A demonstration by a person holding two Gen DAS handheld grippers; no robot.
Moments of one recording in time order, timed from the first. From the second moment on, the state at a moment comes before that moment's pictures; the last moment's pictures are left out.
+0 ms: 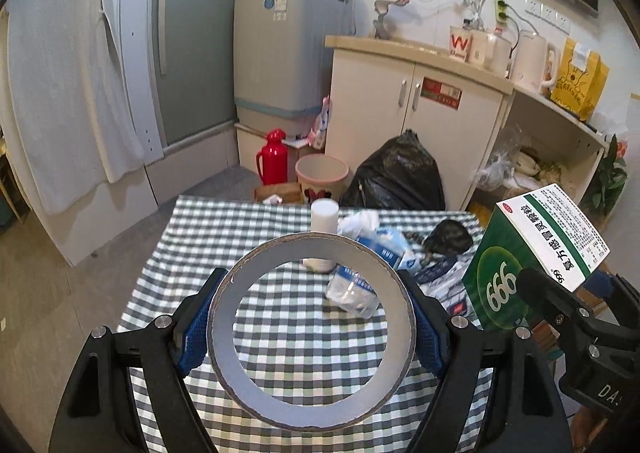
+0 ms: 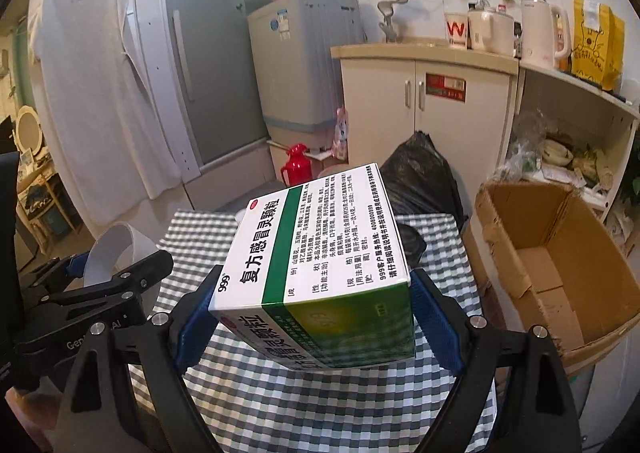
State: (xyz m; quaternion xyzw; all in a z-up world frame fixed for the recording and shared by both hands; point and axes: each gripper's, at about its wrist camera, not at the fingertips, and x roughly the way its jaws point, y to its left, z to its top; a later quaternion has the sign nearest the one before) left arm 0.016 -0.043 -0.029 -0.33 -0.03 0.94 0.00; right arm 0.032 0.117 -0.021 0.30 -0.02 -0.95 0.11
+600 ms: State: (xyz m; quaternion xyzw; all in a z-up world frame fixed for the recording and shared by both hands) left arm 0.043 -0.030 0.019 -0.28 -0.02 0.96 0.00; right arm 0.064 0.130 0.024 0.25 -0.02 -0.96 0.11
